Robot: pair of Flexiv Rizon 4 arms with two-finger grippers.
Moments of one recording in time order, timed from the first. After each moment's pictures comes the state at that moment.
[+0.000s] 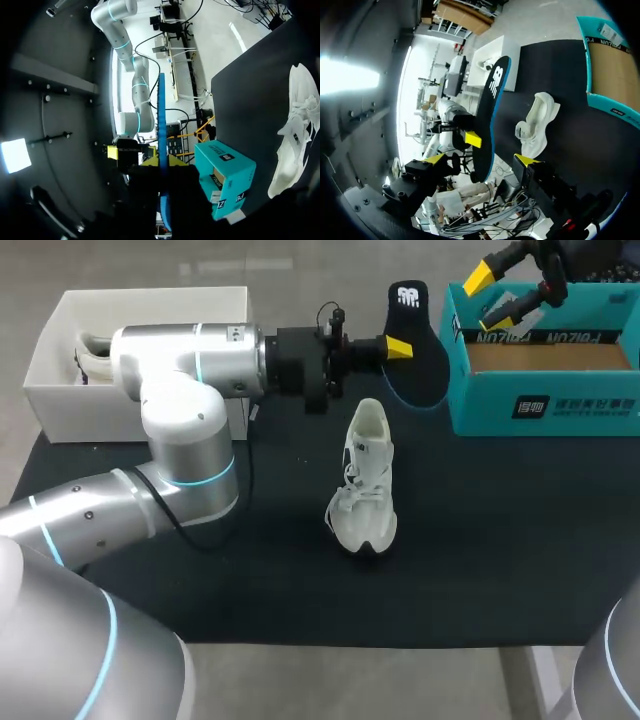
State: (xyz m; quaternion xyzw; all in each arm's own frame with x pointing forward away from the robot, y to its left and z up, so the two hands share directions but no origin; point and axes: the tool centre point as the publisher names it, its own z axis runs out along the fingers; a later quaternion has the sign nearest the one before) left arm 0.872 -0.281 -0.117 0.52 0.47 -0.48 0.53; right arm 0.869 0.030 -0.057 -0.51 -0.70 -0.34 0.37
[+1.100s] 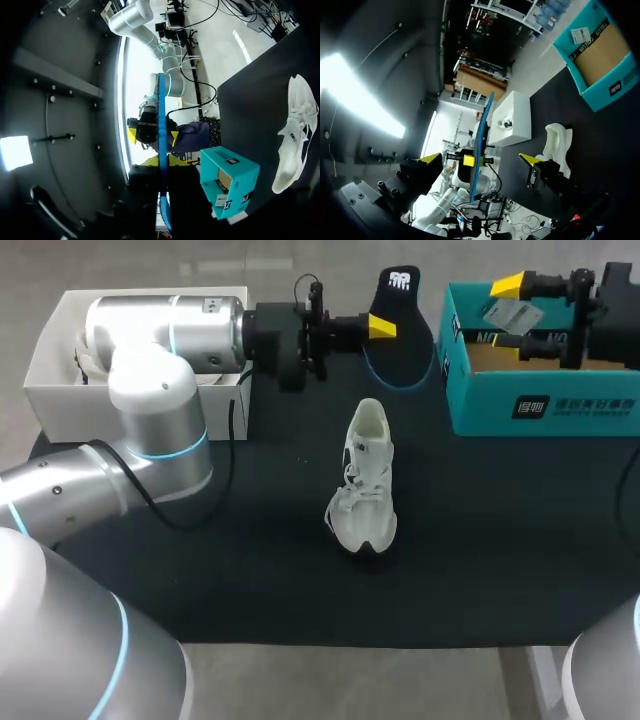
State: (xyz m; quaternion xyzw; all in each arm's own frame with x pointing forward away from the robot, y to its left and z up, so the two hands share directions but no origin) left arm 0.865 -0.258 -0.079 0.52 0.45 -0.51 0.52; right arm 0.846 0.025 -0.054 -0.58 -0.50 -0.59 0.26
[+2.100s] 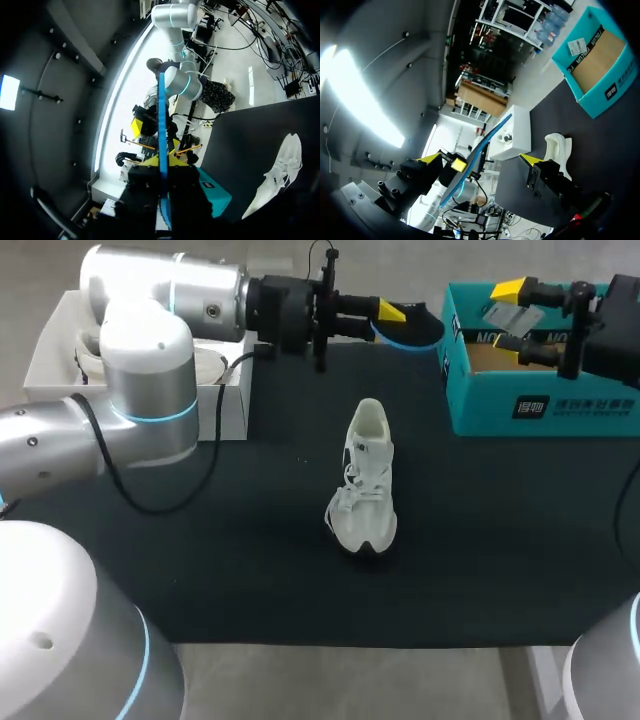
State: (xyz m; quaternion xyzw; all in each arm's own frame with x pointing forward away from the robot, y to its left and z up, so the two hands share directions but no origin) left arm 0.856 -0.266 -0.058 0.46 0.57 -0.57 0.37; right arm 0.842 0.026 -0.053 -0.59 -0.46 -0.62 0.22
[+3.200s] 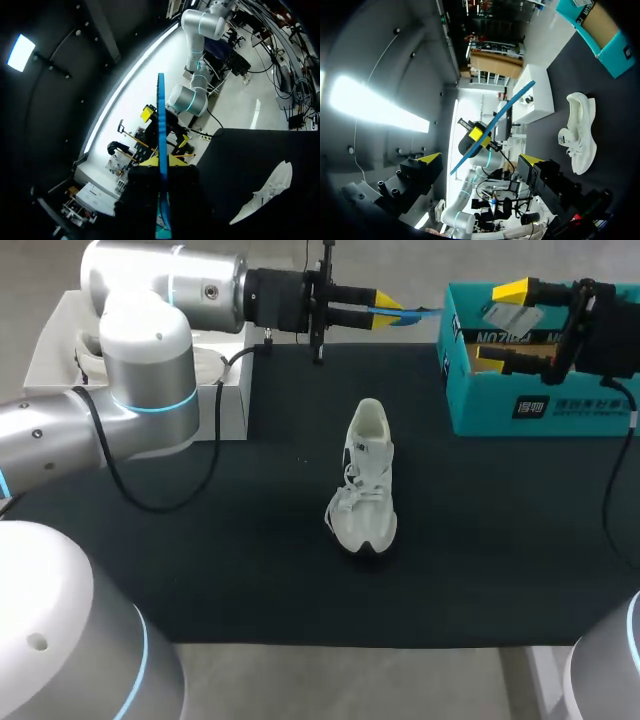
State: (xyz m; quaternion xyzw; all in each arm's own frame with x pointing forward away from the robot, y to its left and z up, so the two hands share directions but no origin) left arm 0.869 -0.264 -0.055 0.37 0.63 -0.62 0.28; right arm 0.821 0.038 -0.046 -0.52 -0.46 -0.58 0.42
